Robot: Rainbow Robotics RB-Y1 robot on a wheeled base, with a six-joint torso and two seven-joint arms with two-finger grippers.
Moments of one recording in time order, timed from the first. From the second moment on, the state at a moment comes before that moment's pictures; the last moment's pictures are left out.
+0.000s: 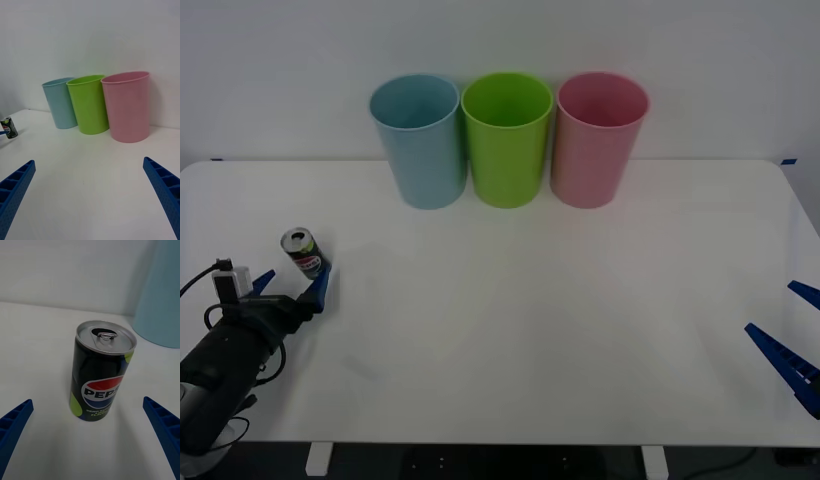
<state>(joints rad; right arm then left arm) 0.35 -0.40 -0.52 -1.66 0.96 -1.22 0.00 -0.07 0.31 0.26 -1.15 -1.08 -0.45 -0.14</state>
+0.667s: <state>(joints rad) 0.35 -0.40 -0.52 -1.66 0.96 -1.22 0.00 -0.15 0.28 0.24 -1.09 -1.08 -0.36 -0.15</state>
